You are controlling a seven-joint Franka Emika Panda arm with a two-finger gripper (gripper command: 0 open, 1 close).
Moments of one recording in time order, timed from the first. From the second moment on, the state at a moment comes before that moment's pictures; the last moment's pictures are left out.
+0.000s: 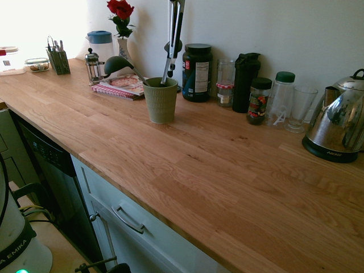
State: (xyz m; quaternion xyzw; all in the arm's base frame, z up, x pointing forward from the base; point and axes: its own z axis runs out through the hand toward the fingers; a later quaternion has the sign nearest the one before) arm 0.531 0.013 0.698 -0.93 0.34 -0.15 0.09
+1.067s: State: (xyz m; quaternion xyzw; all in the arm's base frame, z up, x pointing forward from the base) arm 0.560 0.039 0.542 -0.94 0.33 -0.07 0.06
